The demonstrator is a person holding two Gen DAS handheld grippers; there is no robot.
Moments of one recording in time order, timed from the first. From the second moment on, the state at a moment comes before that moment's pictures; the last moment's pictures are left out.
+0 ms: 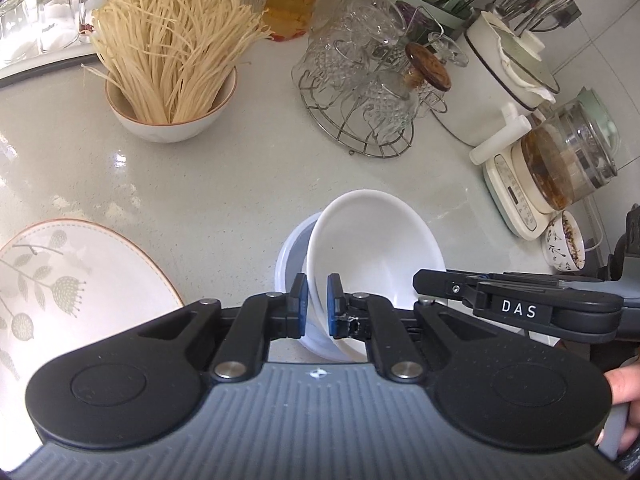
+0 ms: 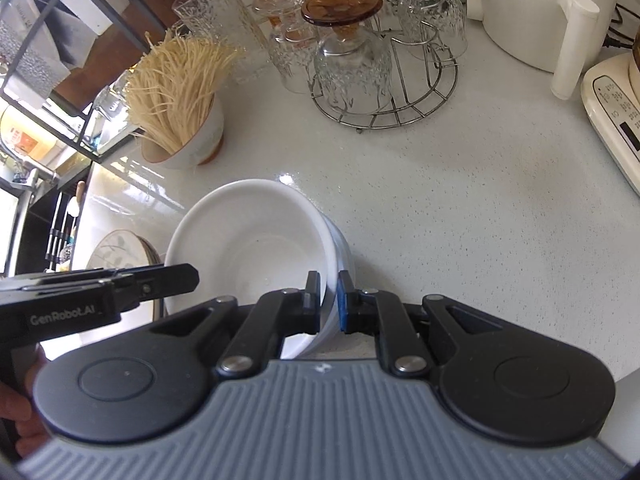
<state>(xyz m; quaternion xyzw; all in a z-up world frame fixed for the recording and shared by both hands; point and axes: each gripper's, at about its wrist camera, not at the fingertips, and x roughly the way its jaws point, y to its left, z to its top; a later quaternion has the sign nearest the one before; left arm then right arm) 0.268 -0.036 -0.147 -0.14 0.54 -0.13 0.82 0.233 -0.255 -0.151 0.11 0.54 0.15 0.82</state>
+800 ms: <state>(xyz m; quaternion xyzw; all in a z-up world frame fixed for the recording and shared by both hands) 0.269 -0.032 -0.159 -0.16 0.54 -0.09 0.82 0.242 -0.283 -0.164 0.19 0.54 0.15 0.81</state>
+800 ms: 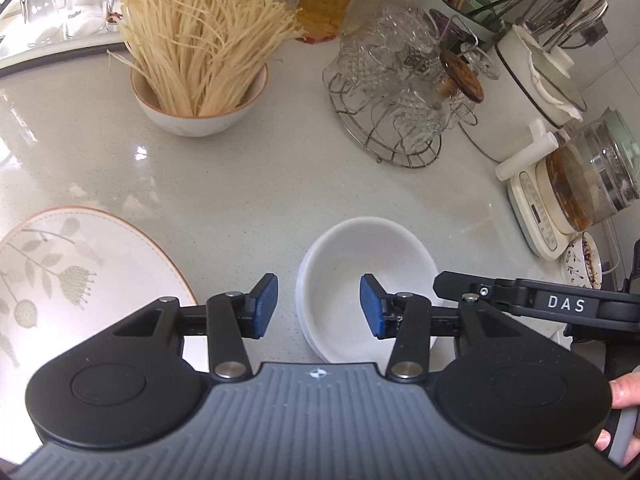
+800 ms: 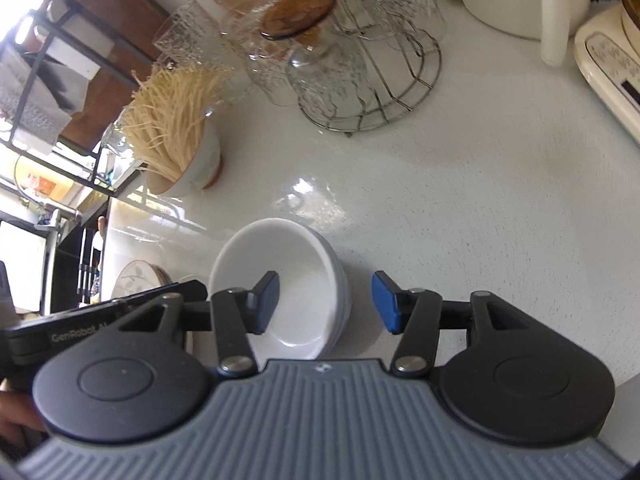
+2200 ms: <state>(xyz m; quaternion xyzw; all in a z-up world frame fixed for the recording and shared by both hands) 0.280 -0.061 -0.181 -0.18 0.55 -0.13 0.81 0.239 -0.319 -0.204 0.26 0.55 0.17 0.77</state>
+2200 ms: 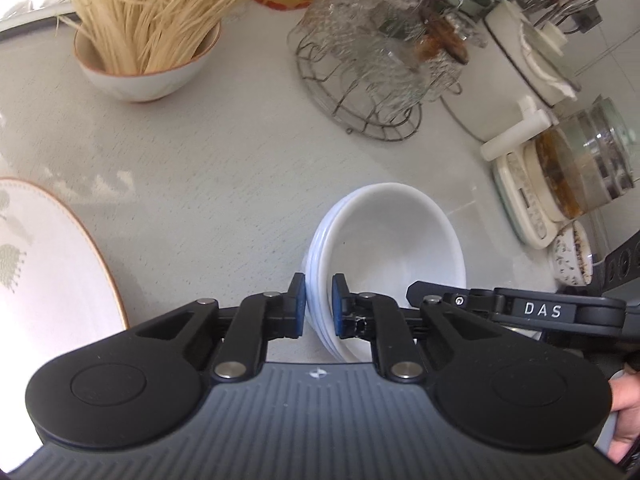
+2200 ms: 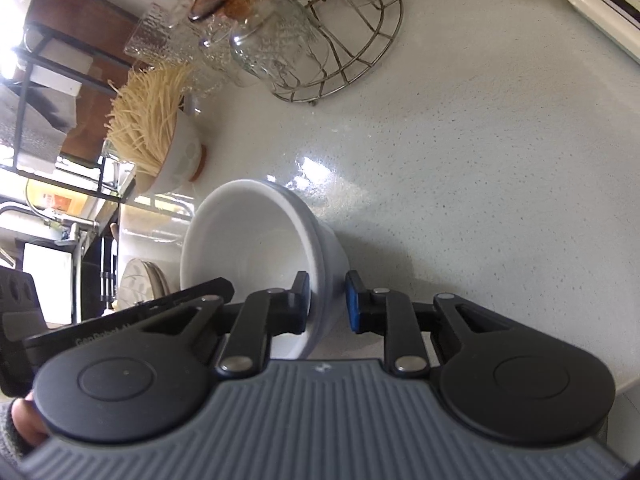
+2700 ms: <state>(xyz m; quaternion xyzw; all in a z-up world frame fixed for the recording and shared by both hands) 0.290 -0.038 -0.139 -0.17 0.52 -0.15 0.82 0.244 -0.302 -0.165 0.26 0.51 0.17 0.80</state>
